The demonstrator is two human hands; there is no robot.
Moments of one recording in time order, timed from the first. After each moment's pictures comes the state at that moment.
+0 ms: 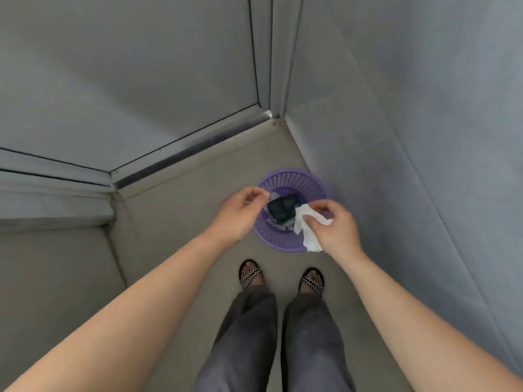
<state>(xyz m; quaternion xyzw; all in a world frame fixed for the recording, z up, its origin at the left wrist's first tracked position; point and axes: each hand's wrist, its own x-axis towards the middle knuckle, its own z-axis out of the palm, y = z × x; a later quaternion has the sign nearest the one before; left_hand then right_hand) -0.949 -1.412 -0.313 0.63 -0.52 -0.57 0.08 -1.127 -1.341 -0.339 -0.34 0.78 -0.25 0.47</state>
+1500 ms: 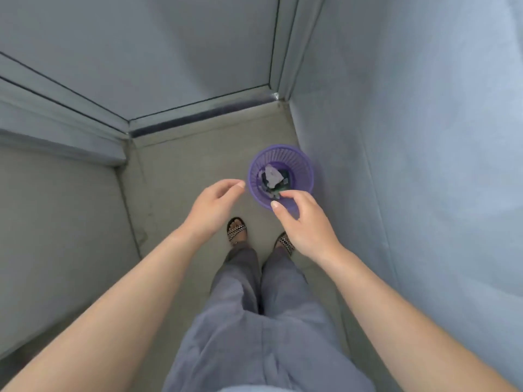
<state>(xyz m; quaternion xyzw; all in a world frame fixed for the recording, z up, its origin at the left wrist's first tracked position) -0.917 -1.319 -0.131 0.68 -0.41 -0.59 0.15 -1.090 -1.281 -0.141 -0.51 0.70 -0.12 0.49</state>
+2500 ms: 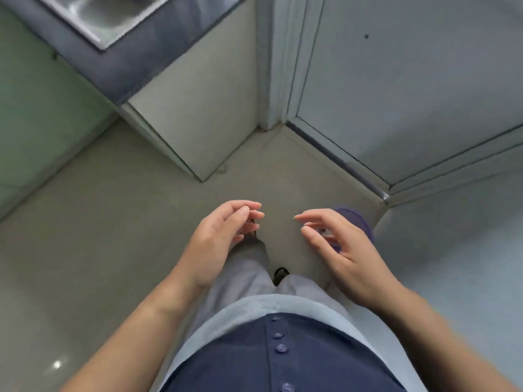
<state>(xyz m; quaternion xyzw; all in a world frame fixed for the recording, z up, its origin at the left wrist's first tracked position) -0.913 -1.013 0.071 0.69 -0.06 -0.43 0.58 -1.038 -1.167 0.068 -0.81 0.24 0.03 0.53</state>
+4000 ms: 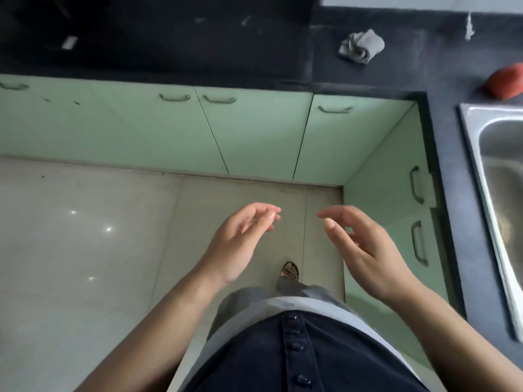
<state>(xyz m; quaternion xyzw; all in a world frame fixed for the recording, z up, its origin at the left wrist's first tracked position) -0.356 -0.539 0.067 0.73 0.17 -0.09 0.65 -0.304 -0.738 0.082 -0.84 -0.15 0.18 0.48</state>
